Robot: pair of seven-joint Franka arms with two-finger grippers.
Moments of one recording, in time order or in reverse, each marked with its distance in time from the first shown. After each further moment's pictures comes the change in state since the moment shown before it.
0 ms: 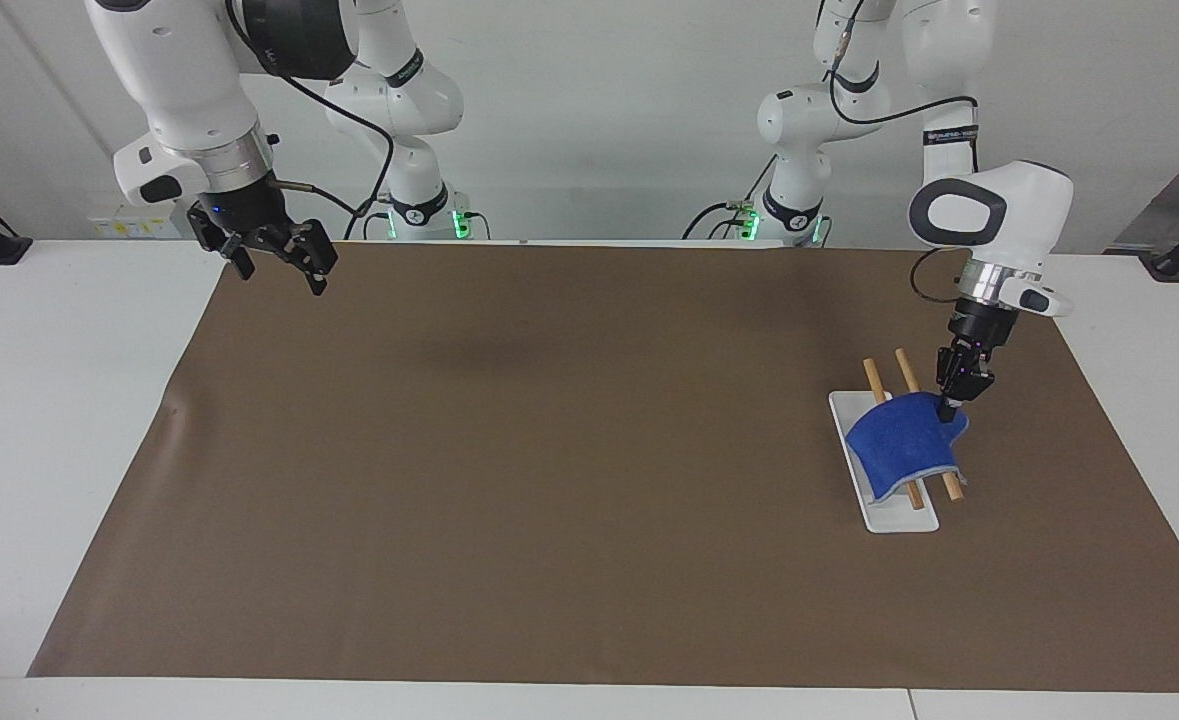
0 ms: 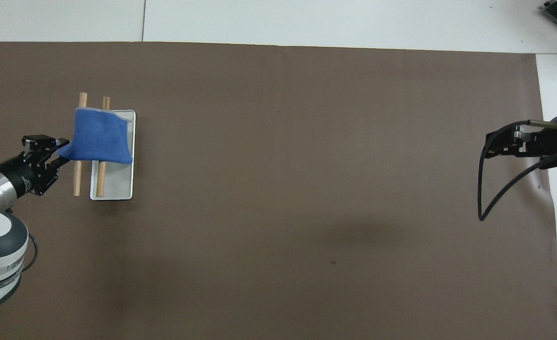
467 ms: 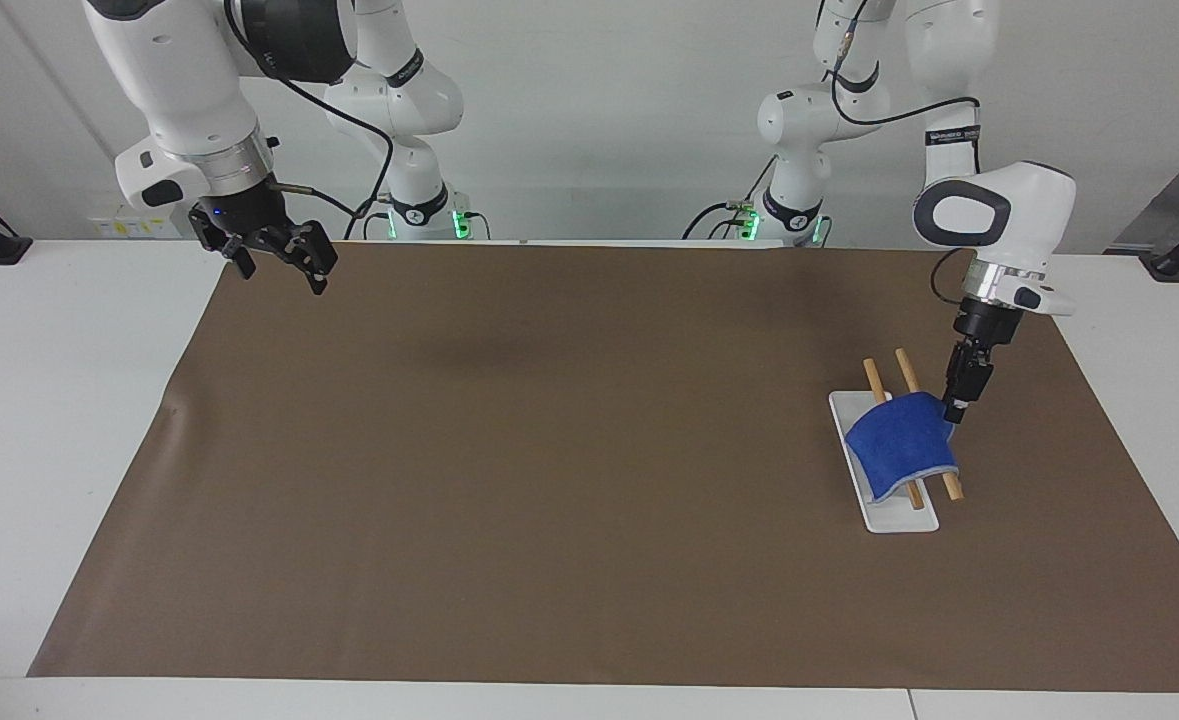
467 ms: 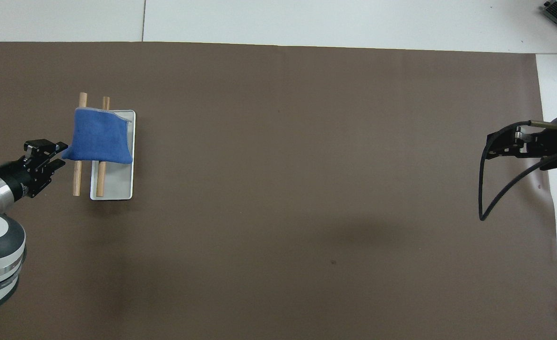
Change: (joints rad) left arm 0.017 0.000 0.005 -0.013 0.000 -0.003 0.190; right arm 0.000 -0.001 -0.004 -0.006 0.000 0.000 0.000
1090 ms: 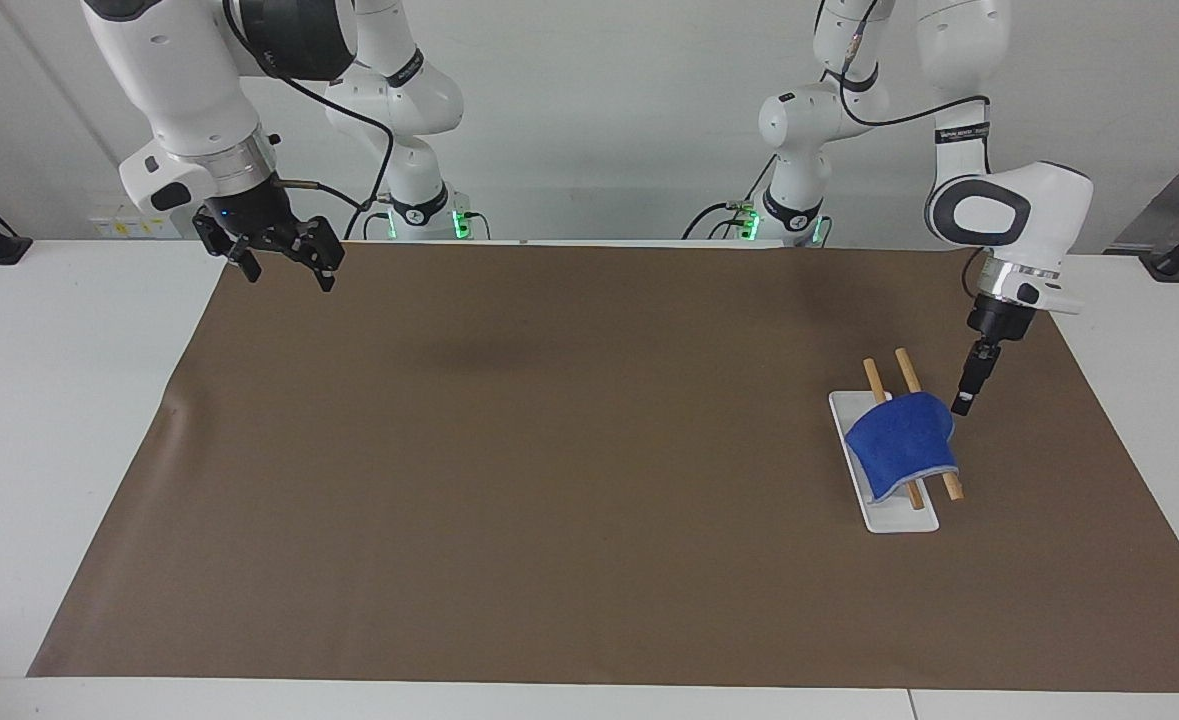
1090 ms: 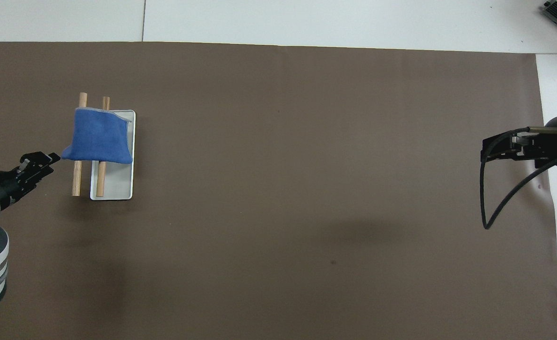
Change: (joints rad) left arm 0.070 -0.003 0.003 -0.016 0.000 -0.055 0.335; right arm 0.000 -0.002 0.000 -0.002 0.031 0.000 -0.114
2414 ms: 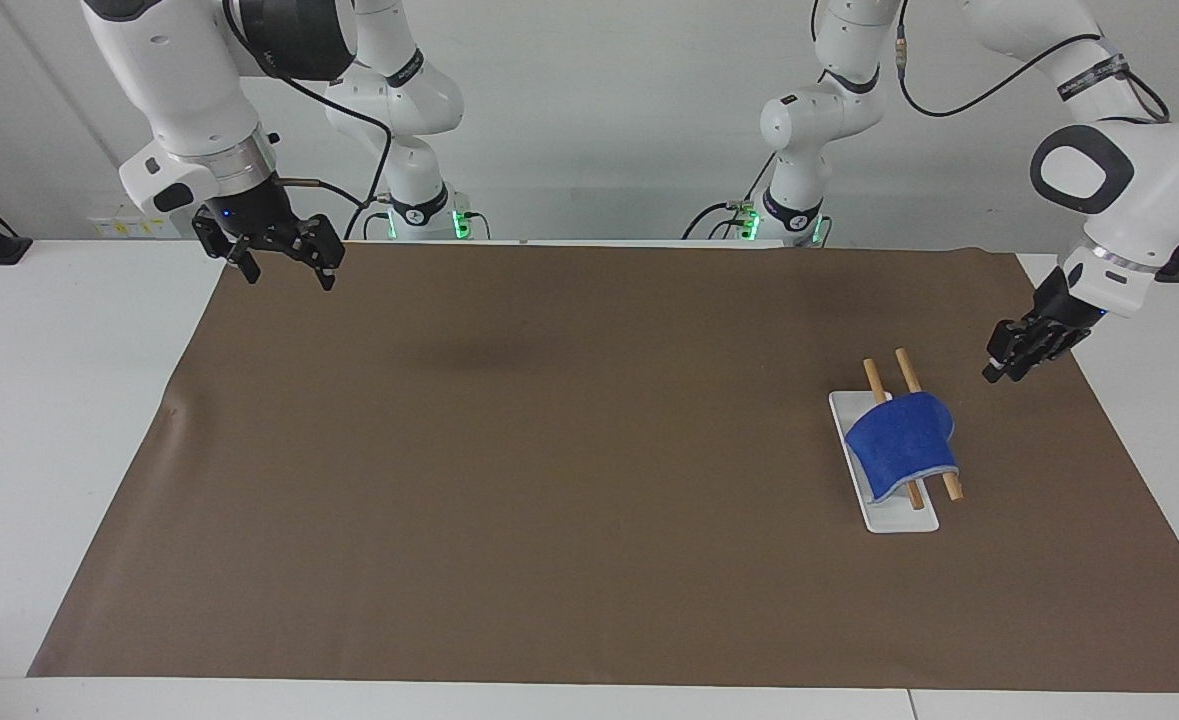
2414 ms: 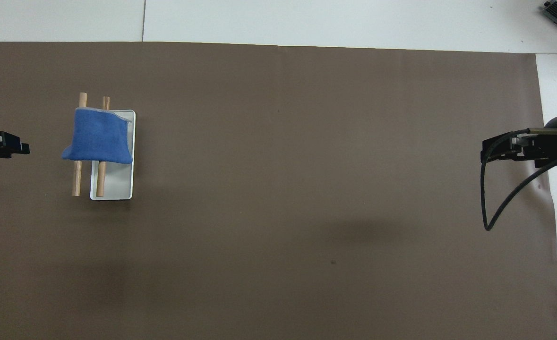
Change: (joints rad) left arm 0.039 0.083 -0.015 0.548 0.808 -0.796 -0.151; right arm 0.000 0.000 0.000 -0.001 0.000 0.000 -0.012
